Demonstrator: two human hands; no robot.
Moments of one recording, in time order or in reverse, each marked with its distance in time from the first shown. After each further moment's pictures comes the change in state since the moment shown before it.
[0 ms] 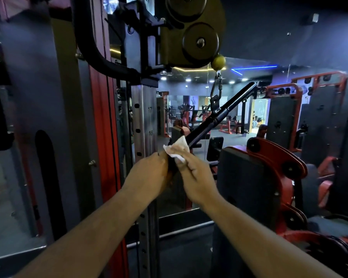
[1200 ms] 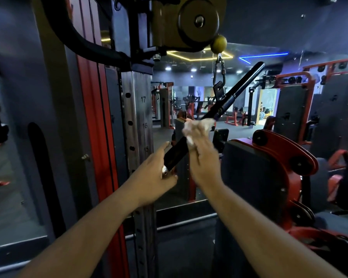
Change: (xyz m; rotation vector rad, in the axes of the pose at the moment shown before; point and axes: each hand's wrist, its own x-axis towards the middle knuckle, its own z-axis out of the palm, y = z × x) left_hand -0.001 0.000 0.025 -0.532 -0.233 -0.118; right_hand 0.038 0.077 -0.013 -0.310 0.198 0.003
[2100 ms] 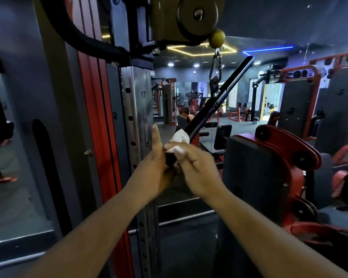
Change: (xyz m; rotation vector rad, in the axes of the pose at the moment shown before) left_hand 0.001 -0.001 0.015 0.196 0.151 0.062; right_hand -0.030 -0.046 -0.028 0.326 -0.257 -0.078
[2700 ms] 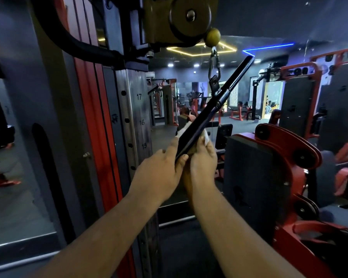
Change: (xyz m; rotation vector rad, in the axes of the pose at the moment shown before) left_hand 0.000 0.040 0.004 0.324 0.081 -0.035; right_hand 0.029 0.007 0.016 1.115 0.754 0.687
